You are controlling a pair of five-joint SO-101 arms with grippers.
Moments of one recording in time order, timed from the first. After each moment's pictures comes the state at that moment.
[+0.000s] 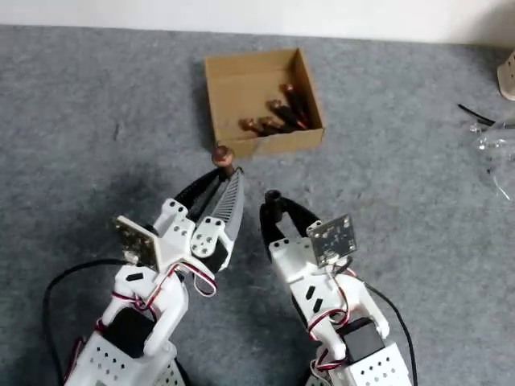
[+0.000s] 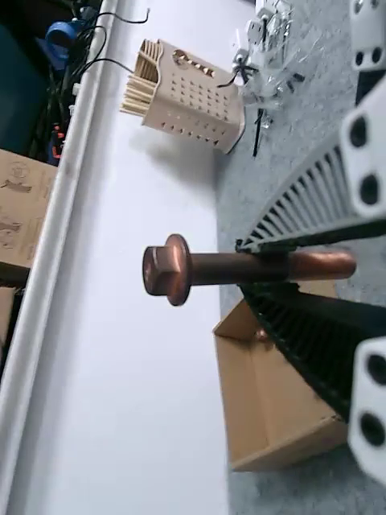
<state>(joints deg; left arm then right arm) 25.1 -98.8 89.7 11.5 16.0 -31.1 -104.4 95.5 28.0 4.4</state>
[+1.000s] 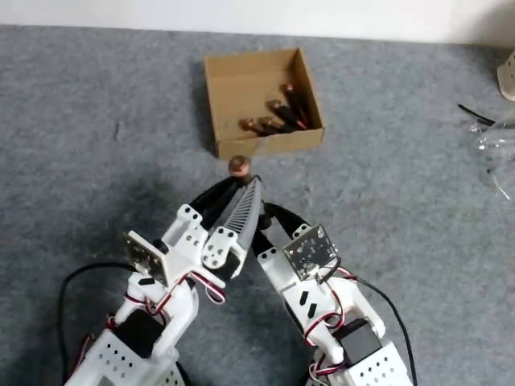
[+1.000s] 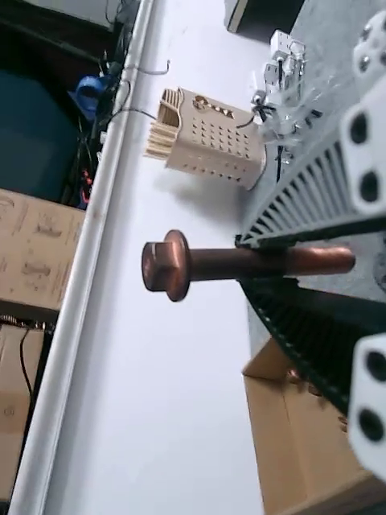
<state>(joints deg) 30.7 -98.7 96.1 -0.9 16.0 -35.0 -104.4 95.5 28.0 11.7</state>
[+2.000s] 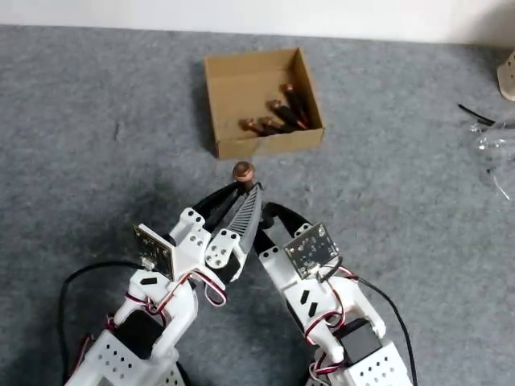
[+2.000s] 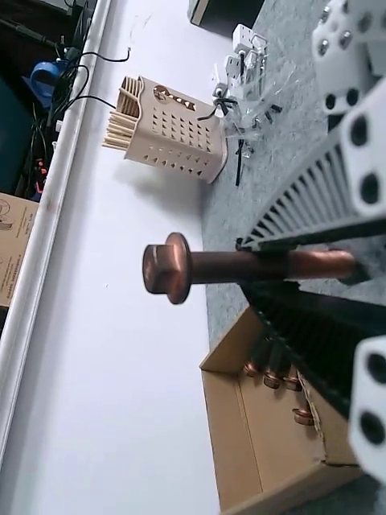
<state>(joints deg) 31.8 -98.8 96.1 6.3 16.5 -34.6 -104.4 95.5 28.1 11.8</state>
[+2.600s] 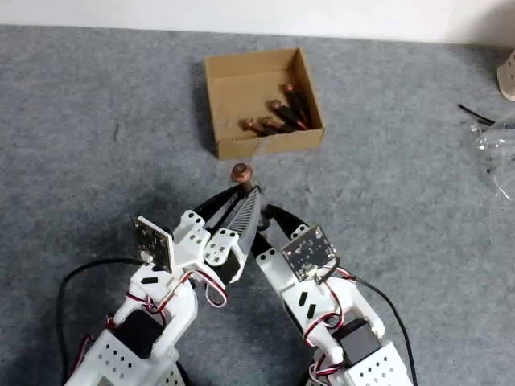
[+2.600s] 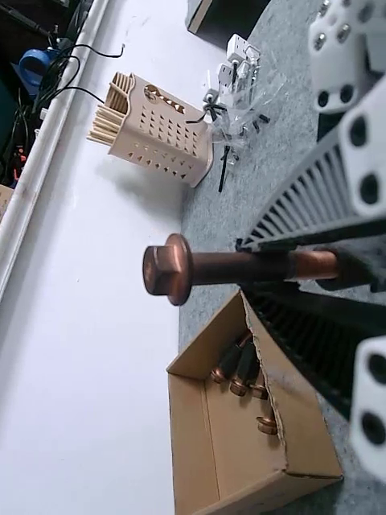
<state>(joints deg) 31.7 -98.8 96.2 9.5 21.4 -35.5 -104.4 95.6 28.1 11.8</state>
